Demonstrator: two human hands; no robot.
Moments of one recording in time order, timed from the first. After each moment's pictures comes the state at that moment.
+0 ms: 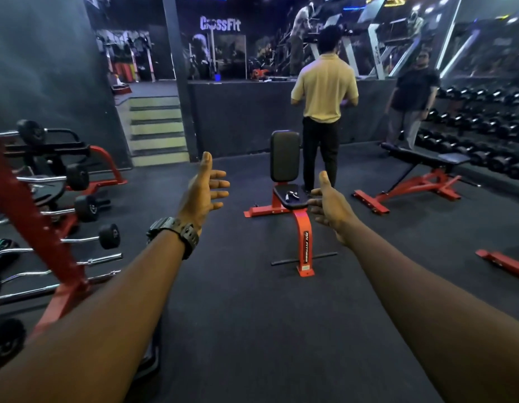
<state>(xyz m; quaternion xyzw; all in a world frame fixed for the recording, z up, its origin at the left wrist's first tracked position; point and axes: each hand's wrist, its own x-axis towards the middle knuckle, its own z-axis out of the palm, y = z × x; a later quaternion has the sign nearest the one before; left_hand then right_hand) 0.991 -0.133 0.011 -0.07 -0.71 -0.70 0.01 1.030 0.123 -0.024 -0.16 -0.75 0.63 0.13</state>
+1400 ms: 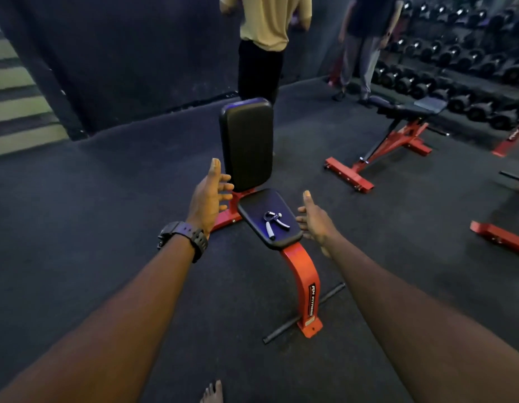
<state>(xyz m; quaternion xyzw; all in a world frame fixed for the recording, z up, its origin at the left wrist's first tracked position) 0.069 0.154 -0.130 -0.12 -0.71 -0.66 -0.20 0.176 0.359 -0.201 -0.39 -0.70 0.59 0.08</state>
